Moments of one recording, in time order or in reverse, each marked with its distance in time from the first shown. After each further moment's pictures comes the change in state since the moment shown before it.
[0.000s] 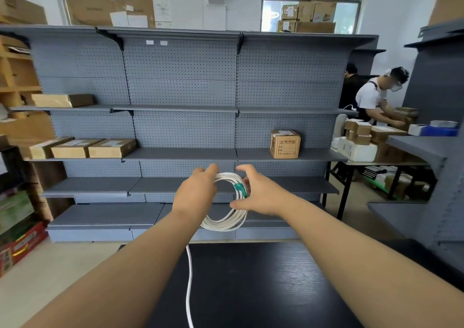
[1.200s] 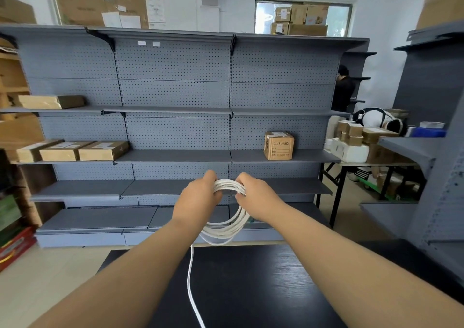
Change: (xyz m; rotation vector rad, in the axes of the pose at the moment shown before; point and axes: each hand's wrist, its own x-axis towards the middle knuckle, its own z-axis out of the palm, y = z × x) left_hand -0.001 0.014 0.013 -0.177 0.019 0.022; right_hand 0.007 0.013 0.009 -0.081 0.158 0.079
